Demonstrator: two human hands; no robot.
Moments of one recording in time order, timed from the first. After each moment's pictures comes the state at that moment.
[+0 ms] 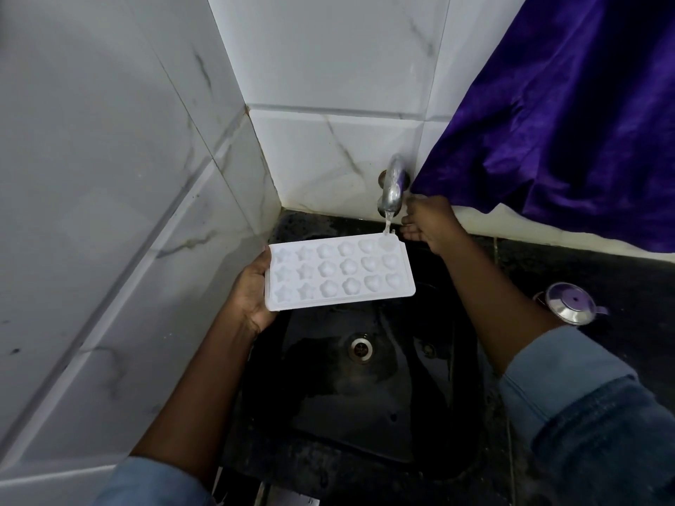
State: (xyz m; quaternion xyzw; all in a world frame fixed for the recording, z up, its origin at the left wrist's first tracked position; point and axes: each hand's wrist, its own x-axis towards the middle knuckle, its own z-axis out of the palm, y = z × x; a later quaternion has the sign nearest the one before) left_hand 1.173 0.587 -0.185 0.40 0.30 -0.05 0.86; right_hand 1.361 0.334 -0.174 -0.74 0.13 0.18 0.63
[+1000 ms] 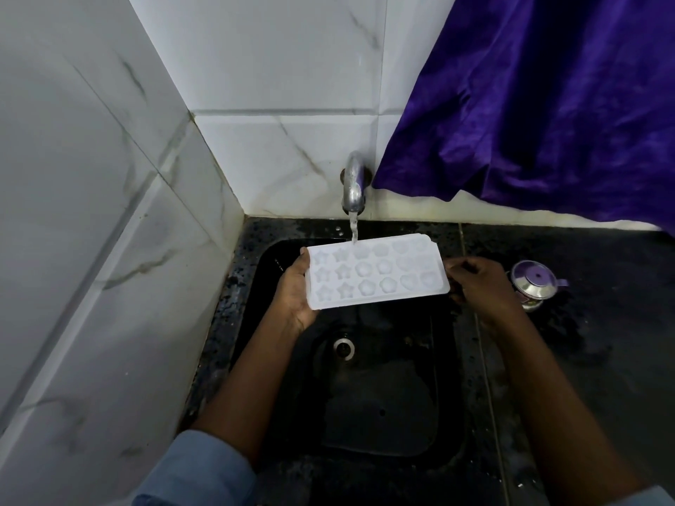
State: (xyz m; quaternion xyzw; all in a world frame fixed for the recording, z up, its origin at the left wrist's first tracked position) left_hand 1.228 0.506 -0.232 0.40 0.28 -0.15 0.86; right_hand 1.242 0.203 -0.206 -0.78 0.16 0.08 0.60
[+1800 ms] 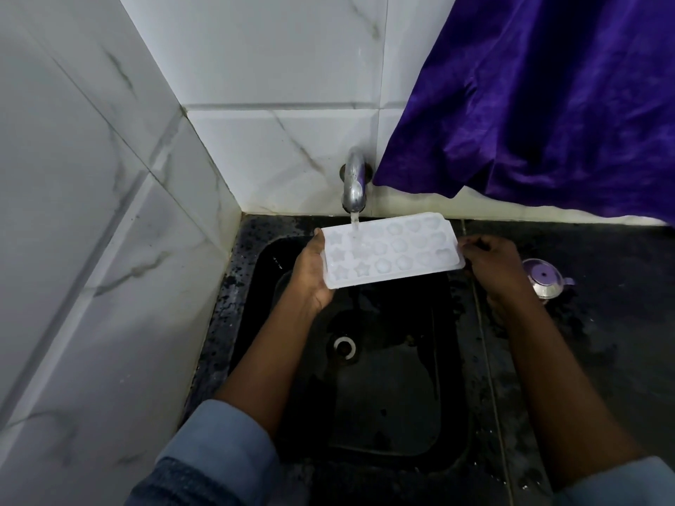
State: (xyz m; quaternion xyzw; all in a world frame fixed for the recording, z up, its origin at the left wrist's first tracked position) left_hand 1.266 0.483 -0.224 0.42 0.26 -0.14 0.85; right_hand 1.277 0.198 -0.199 -0.79 0.17 0.03 0.58
